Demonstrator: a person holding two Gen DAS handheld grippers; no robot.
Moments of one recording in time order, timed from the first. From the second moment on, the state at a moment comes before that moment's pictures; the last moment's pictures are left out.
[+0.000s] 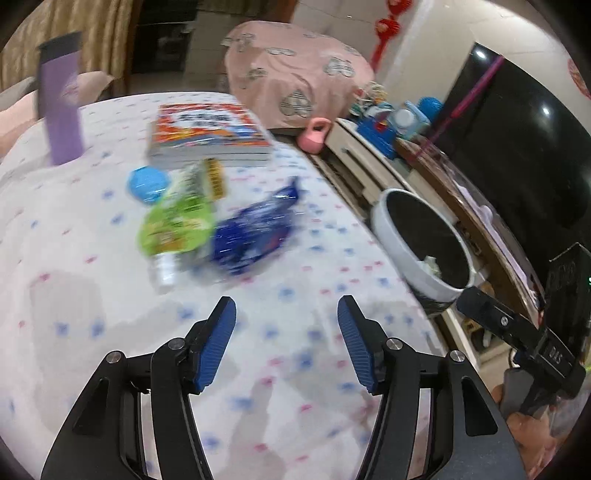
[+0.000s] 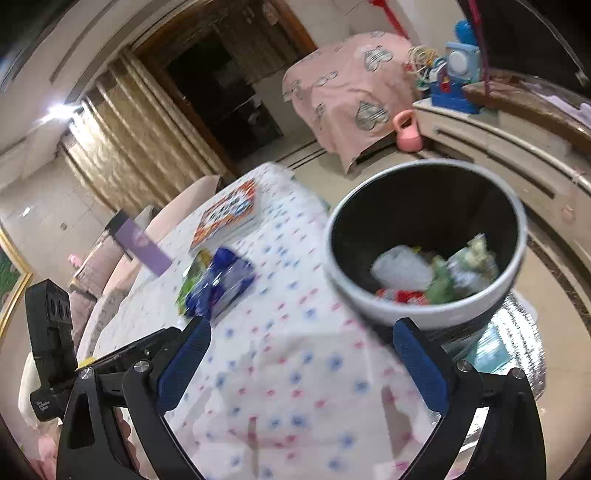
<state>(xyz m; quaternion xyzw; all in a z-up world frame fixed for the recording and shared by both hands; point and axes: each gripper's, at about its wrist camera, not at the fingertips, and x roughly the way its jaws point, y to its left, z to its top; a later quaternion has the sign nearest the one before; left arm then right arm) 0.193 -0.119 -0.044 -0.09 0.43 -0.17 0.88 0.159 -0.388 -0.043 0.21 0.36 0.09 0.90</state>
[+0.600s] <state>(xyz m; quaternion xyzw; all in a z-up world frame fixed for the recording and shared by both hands) 0.198 -0.036 -0.060 -0.11 0.44 -0.11 0.89 0.183 -0.294 -0.065 0.18 0.41 0.15 0.88</state>
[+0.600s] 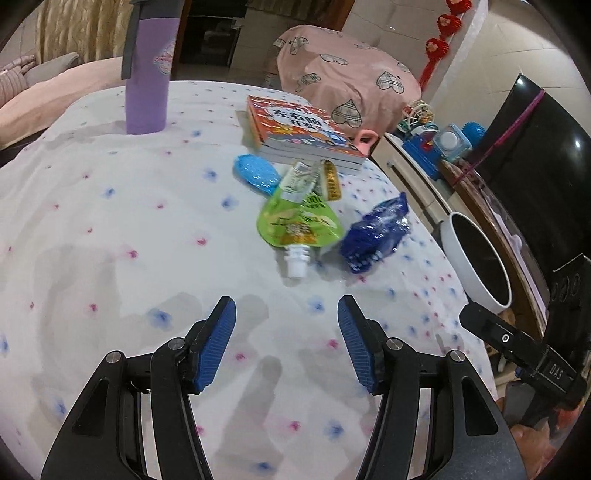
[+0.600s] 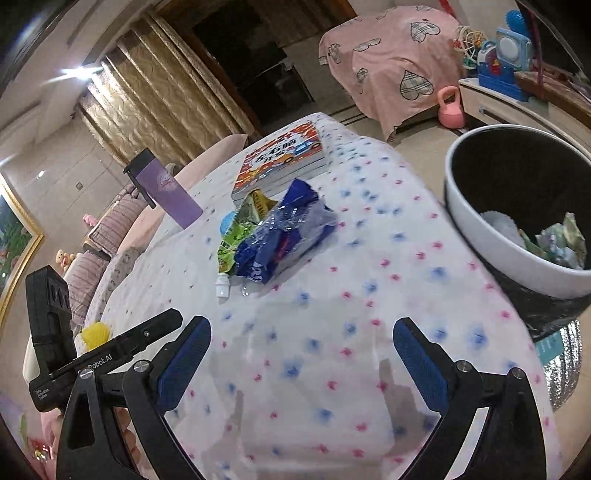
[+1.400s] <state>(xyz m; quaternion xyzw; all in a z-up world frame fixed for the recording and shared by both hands) 0.280 -0.049 -0.059 -0.08 0.43 -0.11 0.89 0.266 -0.280 -0.092 0.29 0.42 0.18 0.84</state>
